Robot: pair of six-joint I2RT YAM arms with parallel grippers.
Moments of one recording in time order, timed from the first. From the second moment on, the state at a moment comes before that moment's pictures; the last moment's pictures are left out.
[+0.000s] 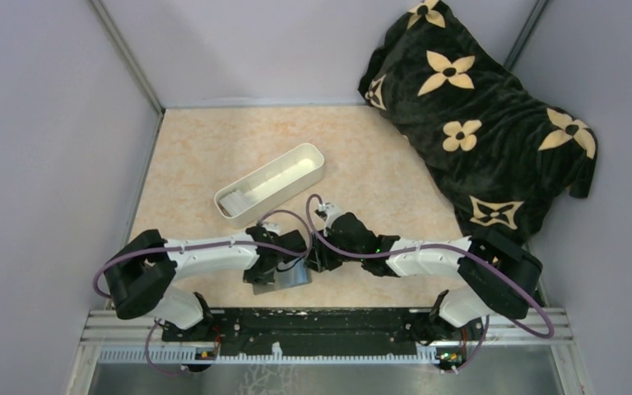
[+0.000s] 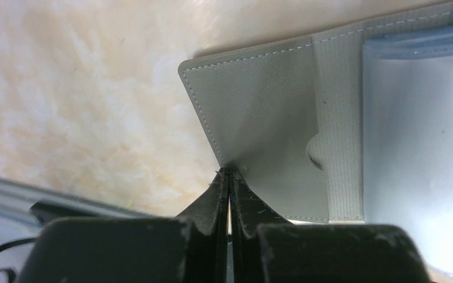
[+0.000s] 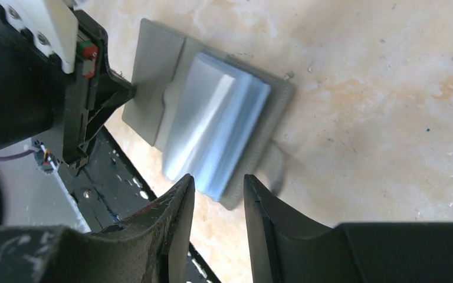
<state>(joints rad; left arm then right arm) -1.04 1.48 0.74 -0.93 -0.41 -0.95 1.00 1.42 0.58 0.24 -0.15 0.63</state>
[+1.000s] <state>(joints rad) -1.04 1.49 0.77 -0.52 -0.37 -0.94 0.77 1.34 0.54 0.12 -0.12 0.56</state>
